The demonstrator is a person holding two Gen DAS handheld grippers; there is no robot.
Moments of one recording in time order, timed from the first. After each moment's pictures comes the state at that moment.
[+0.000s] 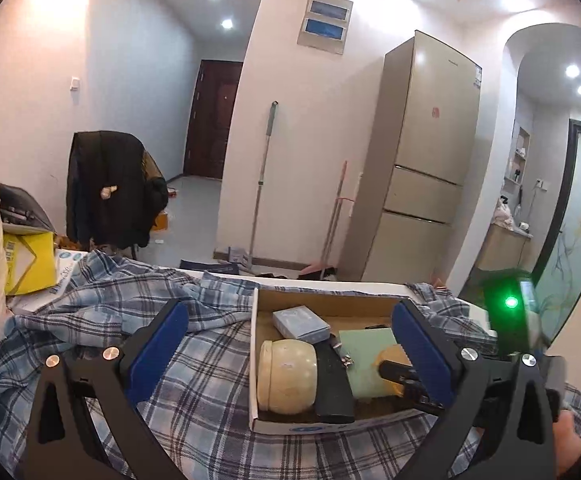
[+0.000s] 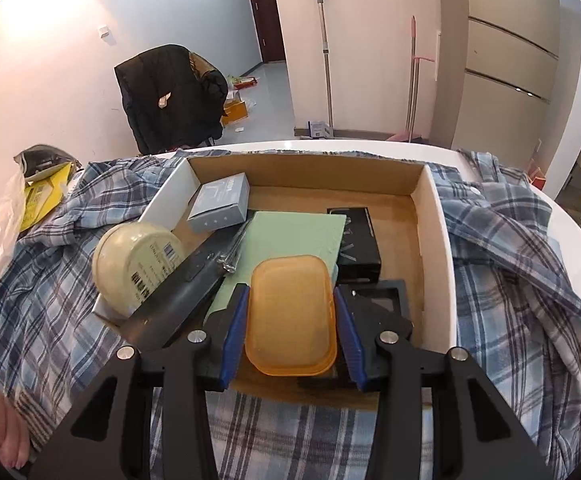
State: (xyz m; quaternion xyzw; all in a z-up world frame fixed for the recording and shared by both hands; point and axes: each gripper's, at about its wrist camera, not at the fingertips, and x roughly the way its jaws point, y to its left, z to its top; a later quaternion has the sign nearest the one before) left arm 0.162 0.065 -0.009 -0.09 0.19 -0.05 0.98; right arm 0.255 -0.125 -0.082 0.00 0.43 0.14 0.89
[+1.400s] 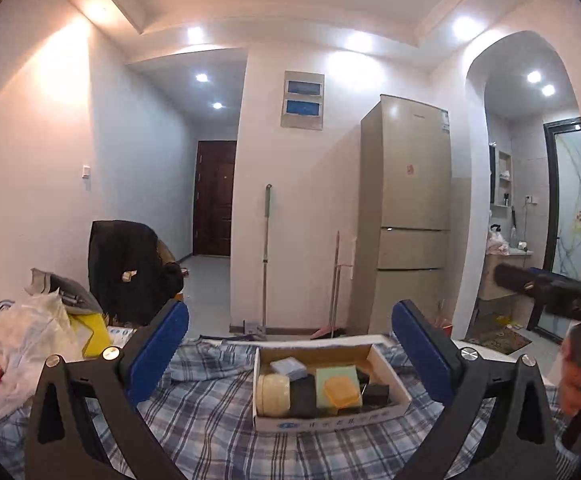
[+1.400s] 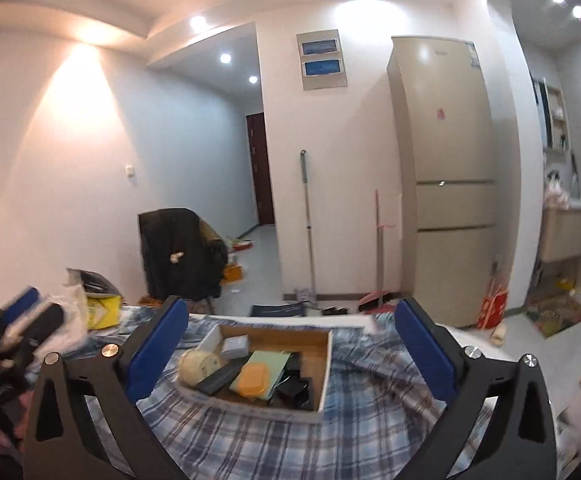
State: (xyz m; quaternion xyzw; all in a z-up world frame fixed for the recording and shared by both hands) left arm 0.001 0.027 0.072 -0.03 0.05 -0.03 1.00; right arm 0.059 -0.226 0.082 0.04 0.13 0.13 0.98
